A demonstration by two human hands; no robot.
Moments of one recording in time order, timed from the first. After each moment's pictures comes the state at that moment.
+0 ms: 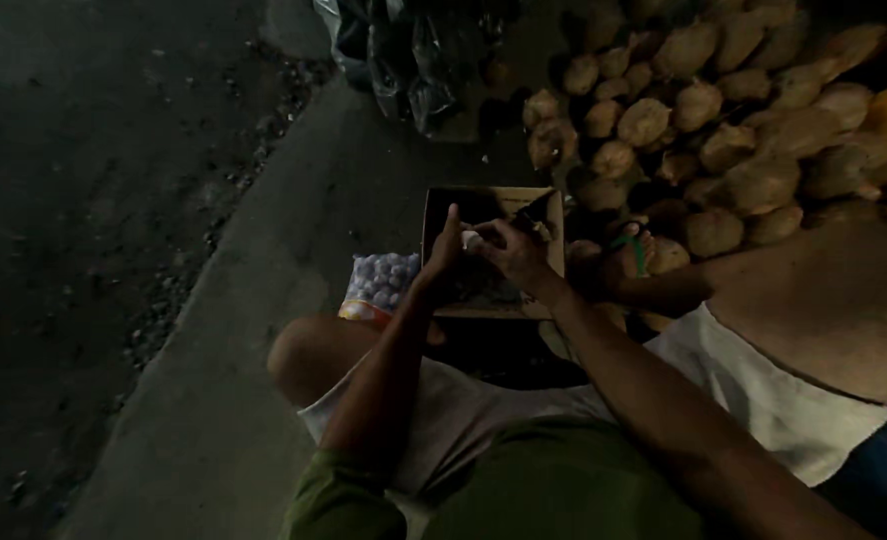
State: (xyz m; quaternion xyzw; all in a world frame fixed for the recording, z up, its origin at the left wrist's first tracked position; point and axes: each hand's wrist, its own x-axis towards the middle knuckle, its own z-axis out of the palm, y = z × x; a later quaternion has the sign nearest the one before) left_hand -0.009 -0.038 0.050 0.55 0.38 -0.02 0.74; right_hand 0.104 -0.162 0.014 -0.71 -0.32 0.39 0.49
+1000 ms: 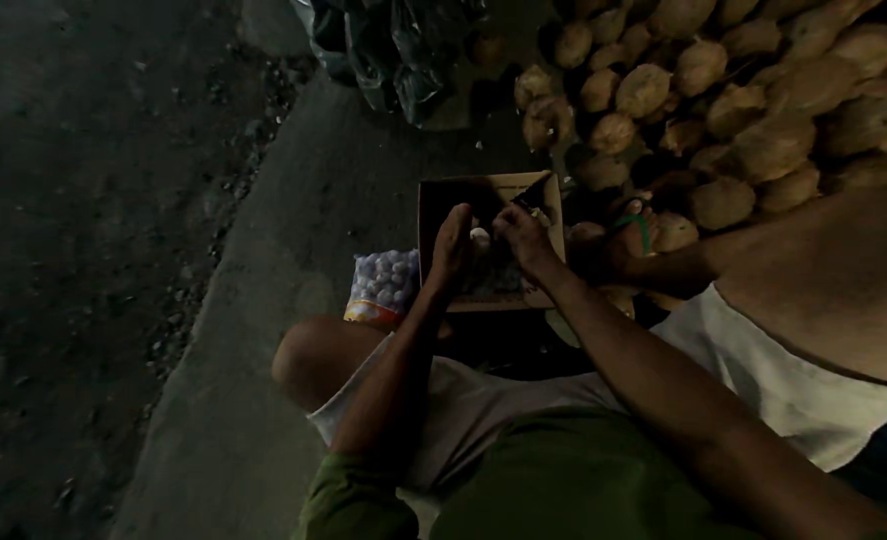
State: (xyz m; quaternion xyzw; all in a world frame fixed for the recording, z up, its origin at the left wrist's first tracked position) left_hand -0.002 -0.037 -0.004 0.75 0.24 0.10 0.61; right_hand 0.122 -0.158 -0.007 -0.71 -0.17 0.39 0.56
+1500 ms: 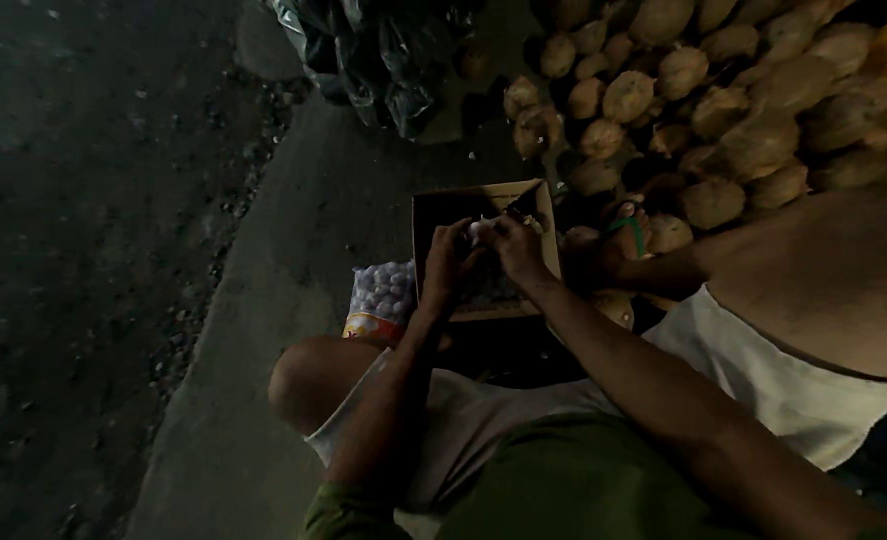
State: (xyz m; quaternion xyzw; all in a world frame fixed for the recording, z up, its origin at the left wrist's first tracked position) left_hand 0.002 -0.037 -0.003 0.84 0.21 0.12 0.48; right_hand 0.112 -0.160 0.002 -0.74 -0.17 0.32 0.56
